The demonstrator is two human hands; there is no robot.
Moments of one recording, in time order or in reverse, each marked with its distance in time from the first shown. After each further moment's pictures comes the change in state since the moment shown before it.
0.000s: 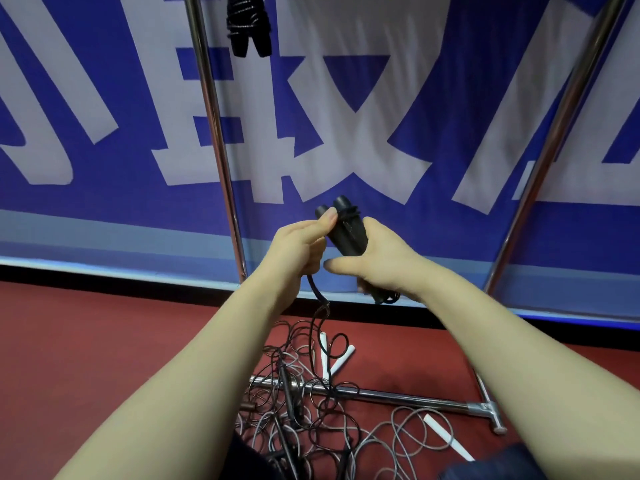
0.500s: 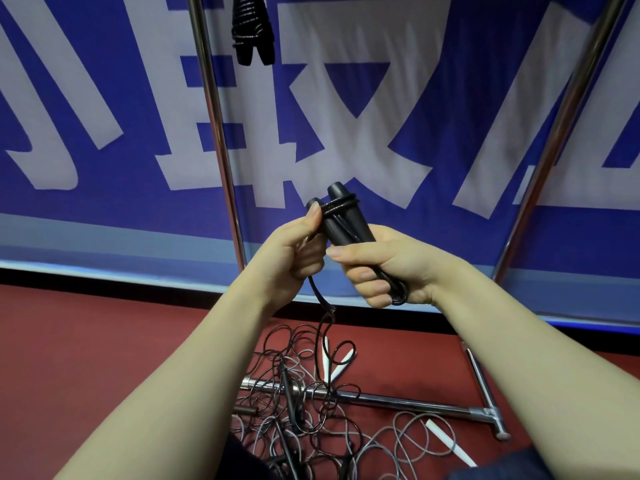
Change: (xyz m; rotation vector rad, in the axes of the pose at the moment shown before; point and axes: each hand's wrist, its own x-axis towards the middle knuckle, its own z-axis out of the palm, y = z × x) left_hand -0.006 0.009 -0.010 -0.228 -0.268 0.077; right_hand -0.021 -0.013 -0.019 0.538 -0.456 0.001
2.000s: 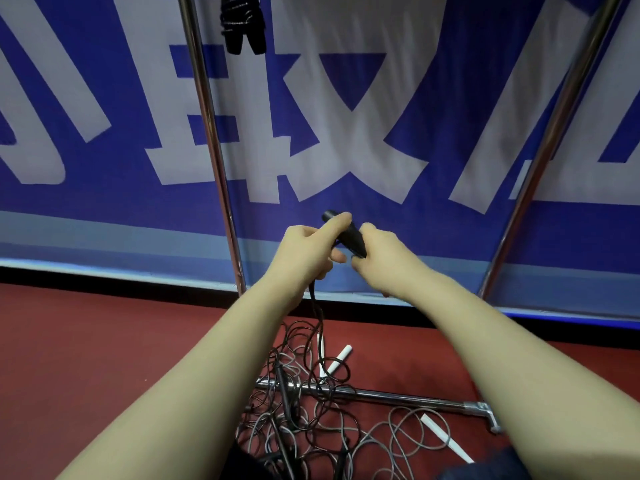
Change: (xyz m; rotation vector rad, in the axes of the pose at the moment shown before) left_hand 0.015 -0.014 0.023 0.409 0.373 -0.188; right_hand 0.029 0.029 -0.016 -0.999 0.542 0.008
